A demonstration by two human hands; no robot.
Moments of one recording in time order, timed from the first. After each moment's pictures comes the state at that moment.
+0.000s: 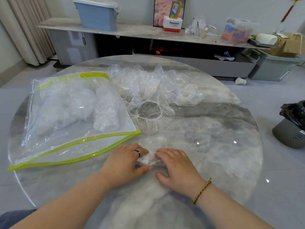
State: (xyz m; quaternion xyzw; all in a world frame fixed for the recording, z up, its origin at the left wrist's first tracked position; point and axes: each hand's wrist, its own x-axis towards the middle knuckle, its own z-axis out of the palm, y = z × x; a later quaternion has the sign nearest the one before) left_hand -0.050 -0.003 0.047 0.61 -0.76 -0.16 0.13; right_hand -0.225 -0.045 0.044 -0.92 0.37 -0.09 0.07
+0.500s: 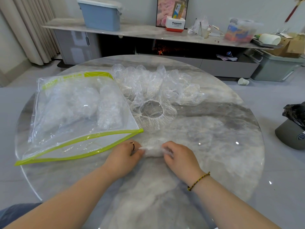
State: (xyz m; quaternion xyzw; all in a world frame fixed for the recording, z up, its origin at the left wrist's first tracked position) left_hand -0.047 -0.006 0.036 0.67 -0.61 -0.28 0.31; right_hand -0.221 -0.054 0.052 -0.84 0.48 -0.15 0.20
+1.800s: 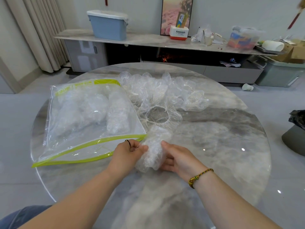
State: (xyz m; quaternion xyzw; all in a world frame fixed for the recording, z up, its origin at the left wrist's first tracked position) left_hand -0.053 0.002 0.066 0.70 -0.38 -0.37 0.48; right_hand -0.194 -0.048 0.076 -0.44 0.48 -0.22 0.72
